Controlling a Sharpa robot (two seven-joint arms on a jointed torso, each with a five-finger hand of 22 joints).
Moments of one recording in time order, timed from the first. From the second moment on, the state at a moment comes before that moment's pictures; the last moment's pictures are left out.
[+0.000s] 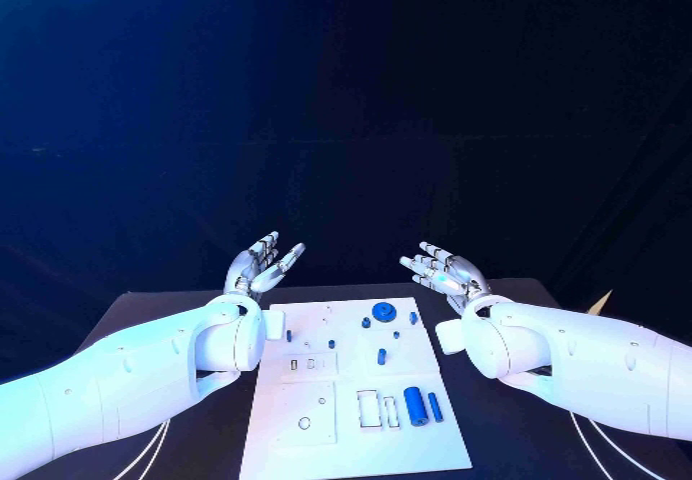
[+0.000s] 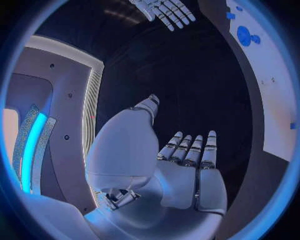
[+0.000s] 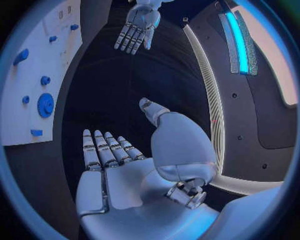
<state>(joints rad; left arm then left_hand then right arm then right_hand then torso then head) 1.12 -0.66 -0.02 1.30 0.00 -0.61 0.50 1.38 -0.12 0.25 0.28 0.06 0.27 0.14 0.04 0.04 0.20 0.15 0.02 0.03 0.21 0.19 0.03 0.03 0.13 0.27 0.27 0.03 0.04 1.18 -0.75 -0.13 1.40 -0.07 -0.52 0.37 1.08 -0.06 0.42 0.02 0.11 0.19 0.13 0.02 0.05 0.26 0.25 0.02 0.03 0.30 0.23 0.03 0.04 0.08 0.28 0.28 0.03 0.04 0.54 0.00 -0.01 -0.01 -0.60</state>
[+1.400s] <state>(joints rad) 1.14 -0.88 -0.01 1.58 -0.04 -0.45 0.50 1.45 -0.17 0.43 0.20 0.06 0.88 0.22 0.25 0.18 1.05 0.16 0.09 0.07 1.06 0.11 0.32 0.35 0.17 0.94 0.20 0.46 0.24 1.30 -0.71 -0.15 1.28 -1.06 -0.36 0.16 1.30 -0.16 0.51 -0.06 0.11 0.95 0.18 0.22 0.18 1.17 0.11 0.07 0.07 1.36 0.03 0.34 0.25 0.18 1.17 0.13 0.40 0.17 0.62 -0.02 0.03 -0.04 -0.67</state>
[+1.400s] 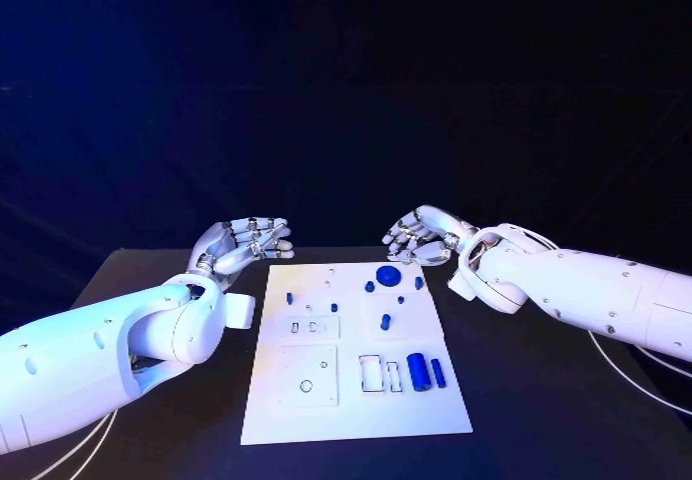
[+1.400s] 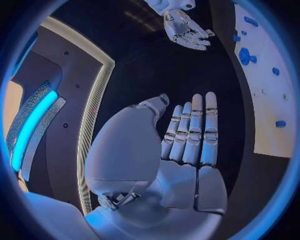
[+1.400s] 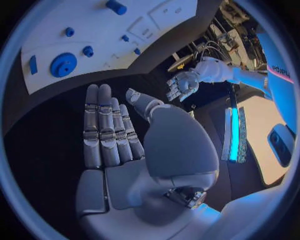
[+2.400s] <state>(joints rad) 1.18 -0.94 0.00 1.71 -0.05 -0.44 0.49 1.44 -0.18 0.43 0.20 0.06 0.87 0.22 0.25 0.18 1.05 0.16 0.08 0.07 1.06 0.11 0.32 0.37 0.17 0.95 0.20 0.49 0.26 1.32 -0.66 -0.15 1.27 -1.50 -0.30 -0.07 1.28 -0.23 0.54 0.00 0.11 0.96 0.16 0.21 0.27 1.12 0.10 0.07 0.12 1.47 0.01 1.32 1.19 0.08 1.41 0.11 1.30 1.17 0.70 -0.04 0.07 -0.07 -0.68</state>
